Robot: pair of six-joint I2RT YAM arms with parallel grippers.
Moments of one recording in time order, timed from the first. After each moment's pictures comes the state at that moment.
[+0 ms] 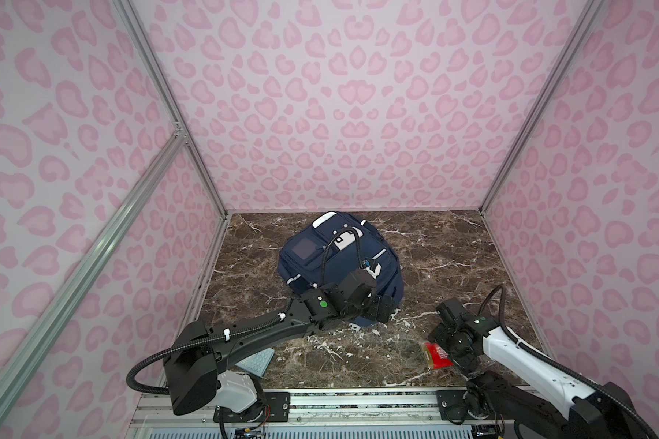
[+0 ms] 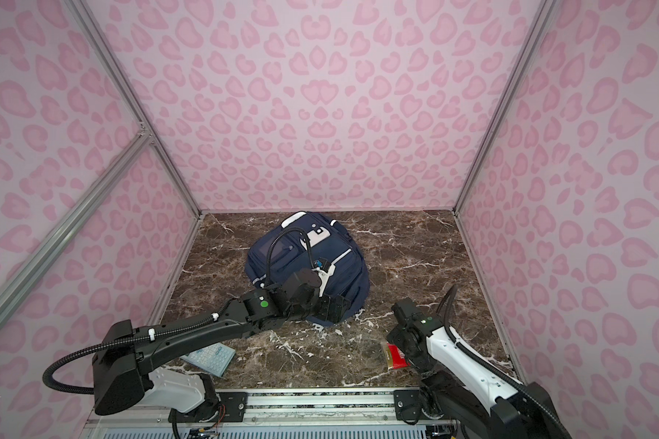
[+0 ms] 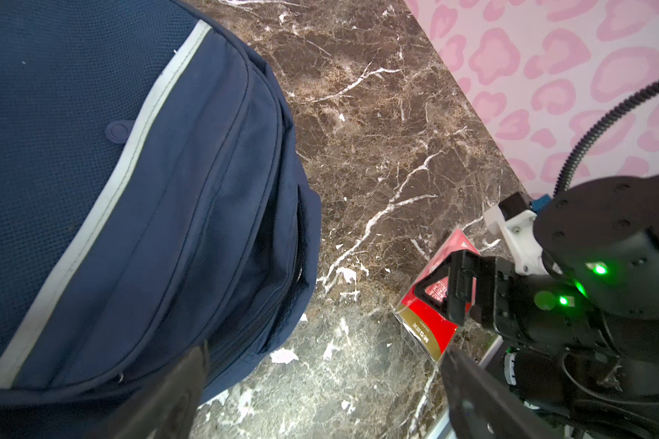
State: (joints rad) left arm -1.03 1.44 1.07 -0.35 -0.08 -0.56; right arm 0.39 1.05 0.48 -0.91 0.06 1.21
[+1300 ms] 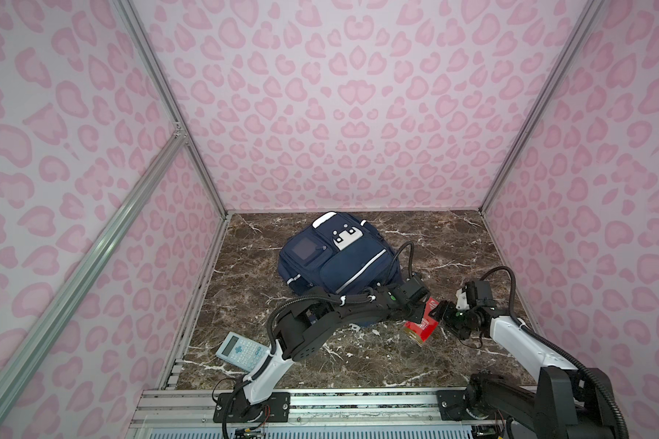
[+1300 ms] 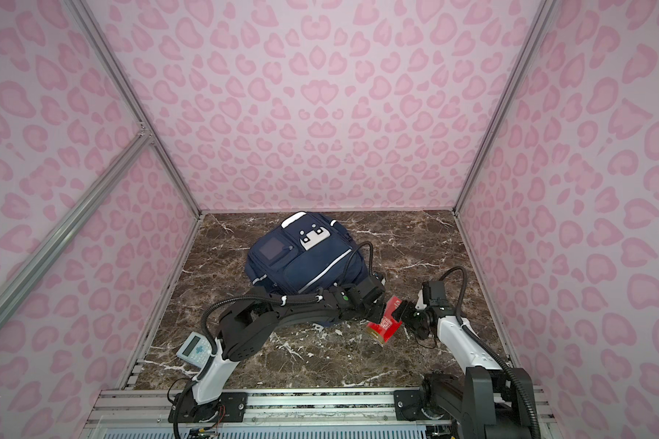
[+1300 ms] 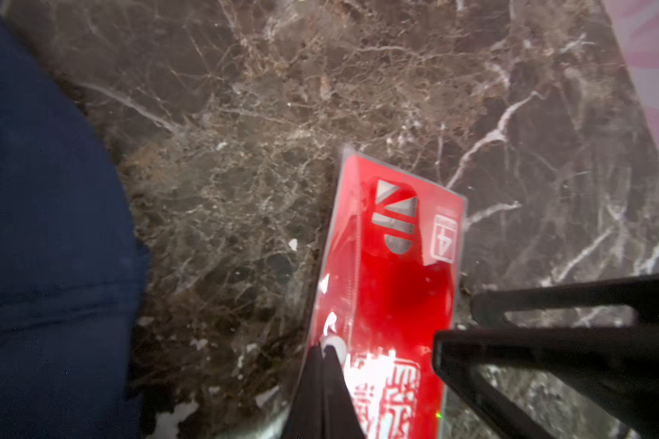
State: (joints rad) left arm -1.10 2.22 1.59 -0.28 -0.02 -0.62; right arm -0.03 1.15 0.46 -0.49 -0.35 0.61
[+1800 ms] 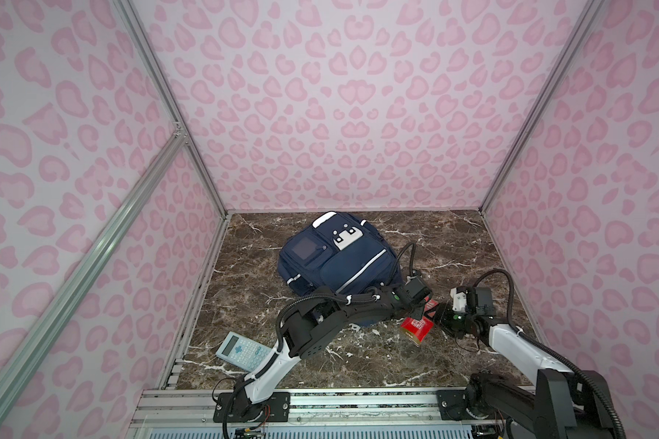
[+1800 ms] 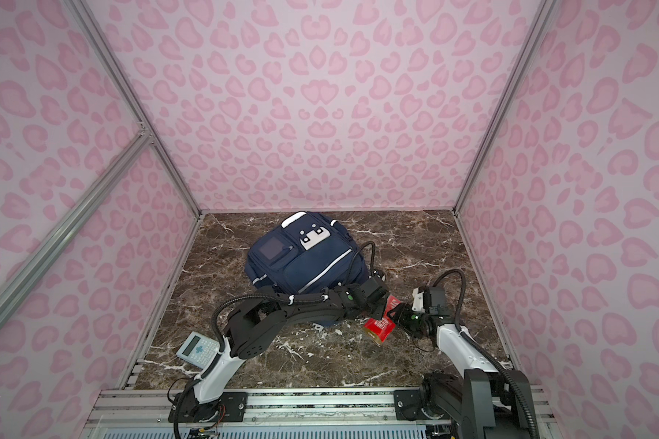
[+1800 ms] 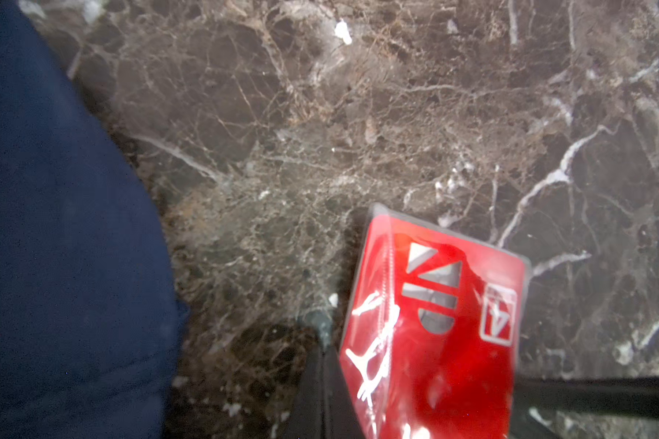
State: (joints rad) left arm -1.09 2.28 1.63 -0.27 -0.11 -0.62; right arm -0.03 1.12 0.36 -0.29 -0.50 0.61
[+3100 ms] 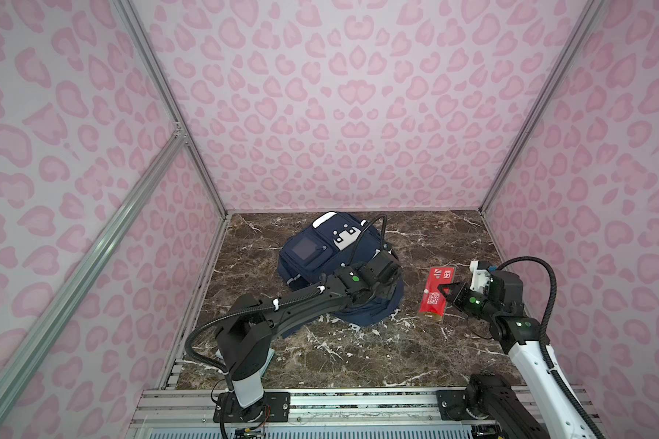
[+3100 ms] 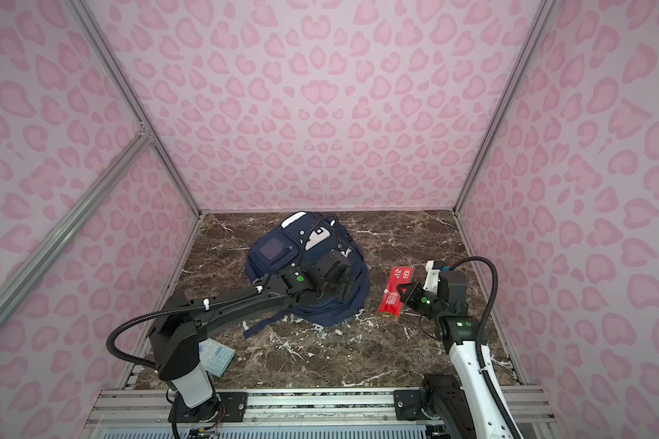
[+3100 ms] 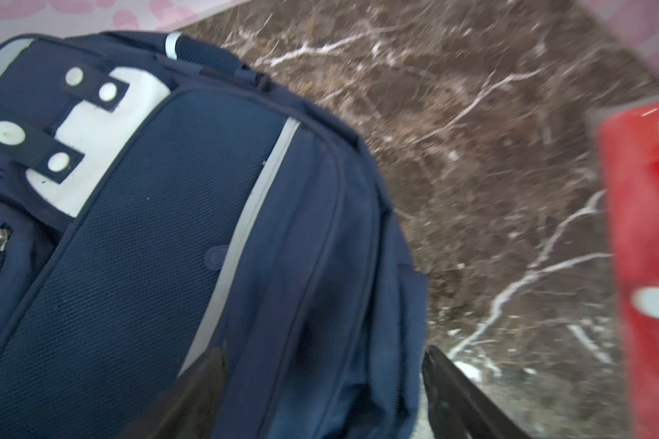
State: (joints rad) left arm -0.97 1.80 1.42 -0.51 -0.37 -0.35; right arm -0.02 0.80 0.61 -0.45 -0.51 0.69
